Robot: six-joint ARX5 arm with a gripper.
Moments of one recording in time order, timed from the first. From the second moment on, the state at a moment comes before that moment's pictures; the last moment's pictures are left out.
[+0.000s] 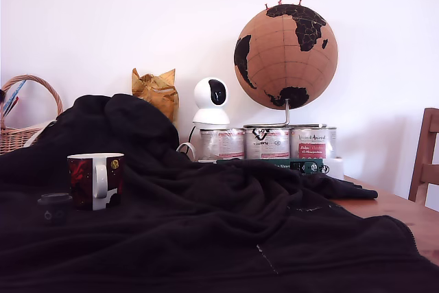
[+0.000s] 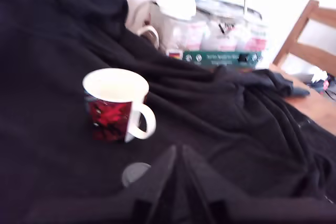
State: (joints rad) arm -0.18 0.60 0.12 0.25 0.31 -0.18
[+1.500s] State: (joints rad) arm -0.27 1.56 0.36 0.67 0.12 -0.02
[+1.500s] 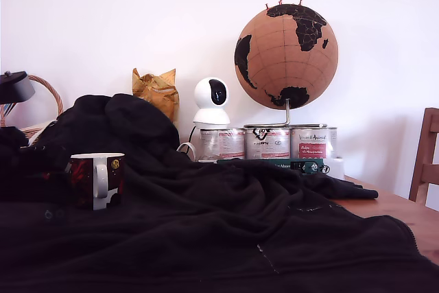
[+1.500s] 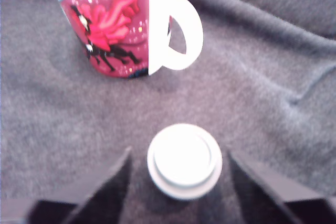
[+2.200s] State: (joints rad) arm -0.26 1.53 0.68 0.67 0.14 -0.02
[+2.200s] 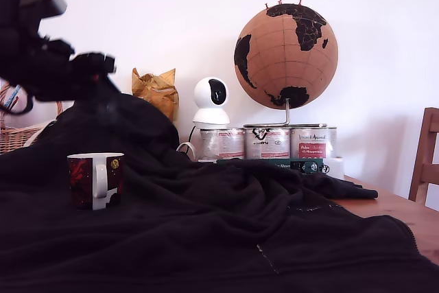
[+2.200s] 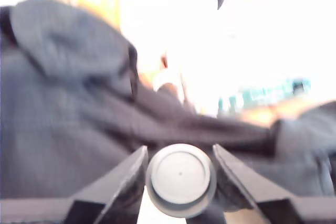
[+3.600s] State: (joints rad) arm -0.22 1.43 1.01 -0.01 0.12 0.01
